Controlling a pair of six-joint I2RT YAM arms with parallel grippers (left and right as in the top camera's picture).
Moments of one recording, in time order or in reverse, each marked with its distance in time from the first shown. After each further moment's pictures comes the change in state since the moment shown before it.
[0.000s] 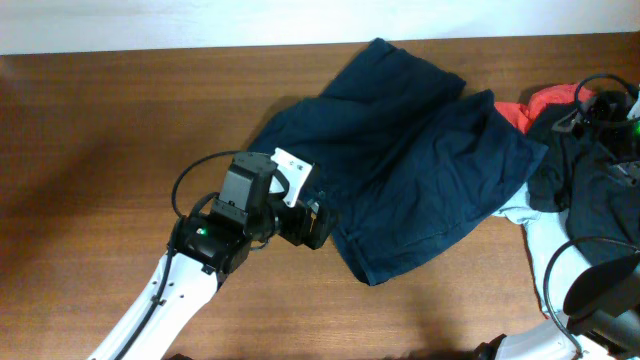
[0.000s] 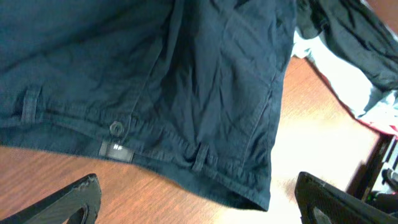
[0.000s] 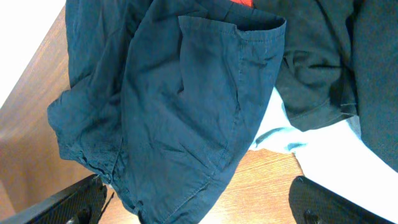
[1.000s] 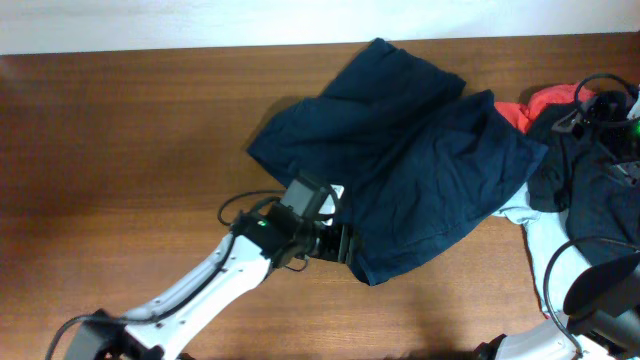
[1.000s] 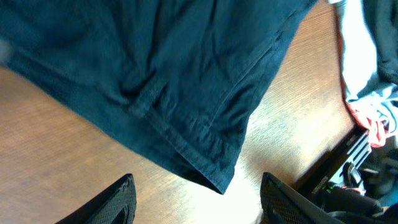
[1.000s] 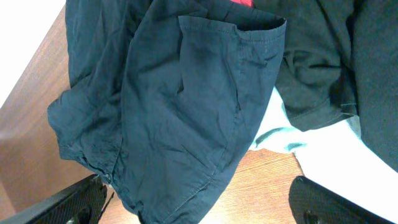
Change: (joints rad) left arm -0.207 0.248 0.002 0.002 -0.003 -0.414; right arm 0.000 0.000 0.000 0.000 0.000 0.000
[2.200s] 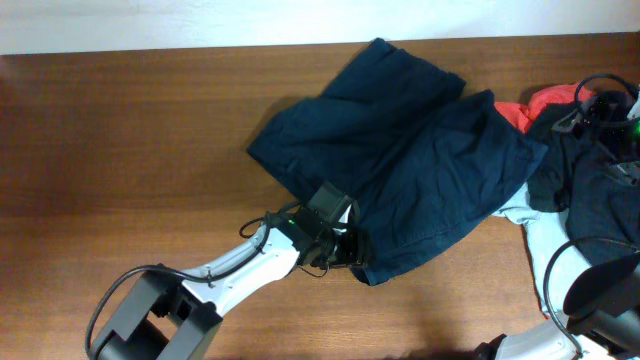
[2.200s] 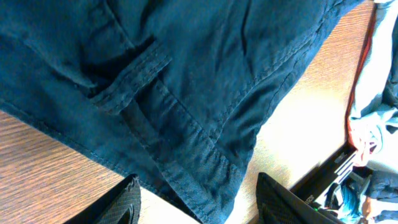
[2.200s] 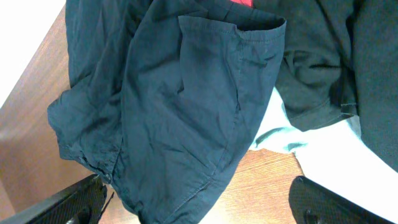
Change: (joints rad) left arm -0.051 0.184 0.000 0.117 0.059 -0.229; right arm 0.000 0.000 0.000 0.000 0.000 -0.001
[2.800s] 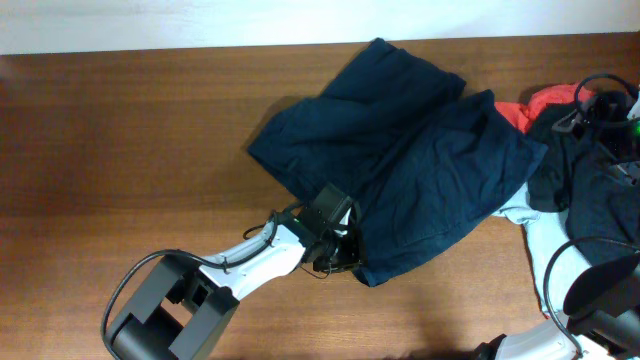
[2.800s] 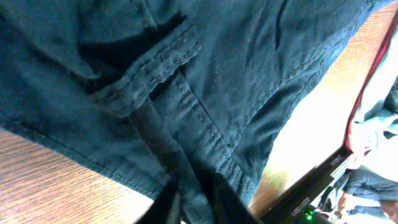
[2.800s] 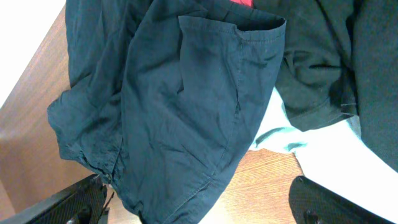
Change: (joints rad) left arm 0.000 0.072 0.002 0.023 0.053 -0.066; right arm 0.000 0.000 0.000 0.000 0.000 0.000
